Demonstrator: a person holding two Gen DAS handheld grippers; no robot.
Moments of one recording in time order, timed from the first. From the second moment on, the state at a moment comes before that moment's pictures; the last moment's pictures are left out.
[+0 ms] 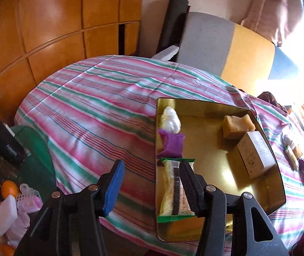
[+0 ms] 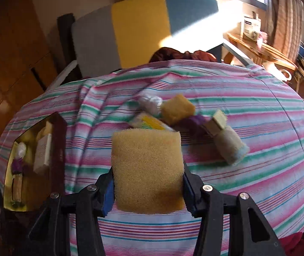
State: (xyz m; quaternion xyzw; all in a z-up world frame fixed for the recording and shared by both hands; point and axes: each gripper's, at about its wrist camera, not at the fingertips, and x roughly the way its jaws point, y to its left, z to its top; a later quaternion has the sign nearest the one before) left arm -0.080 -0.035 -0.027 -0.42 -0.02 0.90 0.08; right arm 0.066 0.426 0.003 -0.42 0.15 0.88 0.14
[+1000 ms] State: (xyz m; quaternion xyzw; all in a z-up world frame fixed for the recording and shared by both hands) left arm -0.067 -0.081 -0.050 -0.43 -0.06 0.90 0.06; right arm -0.057 0.099 -0.094 -0.57 0.02 0.79 -0.20
